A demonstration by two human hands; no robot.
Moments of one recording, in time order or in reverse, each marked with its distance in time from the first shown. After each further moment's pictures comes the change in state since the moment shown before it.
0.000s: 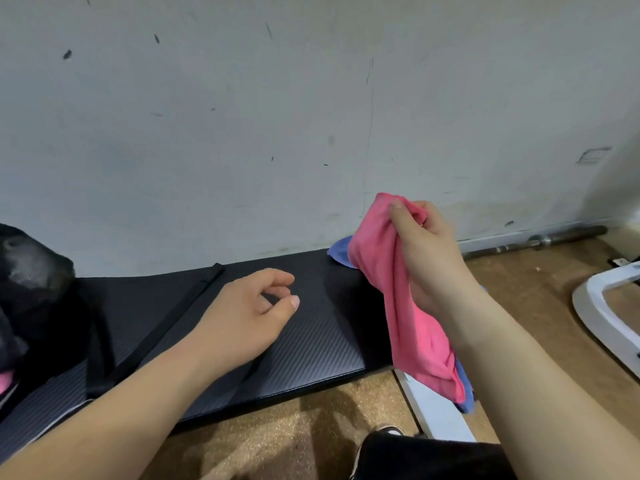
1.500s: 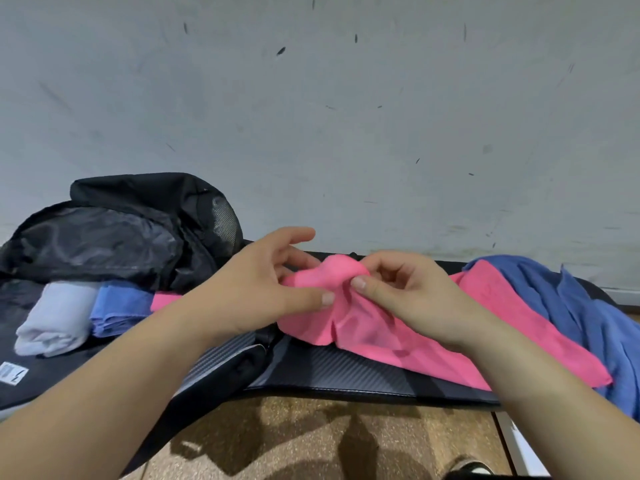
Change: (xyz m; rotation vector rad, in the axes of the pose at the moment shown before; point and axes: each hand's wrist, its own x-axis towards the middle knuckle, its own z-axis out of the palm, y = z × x) left_hand -0.062 -0.076 -0.153 -0.283 0.051 -0.102; right_hand -0.074 0.027 0.164 -0.220 -0.955 -0.124
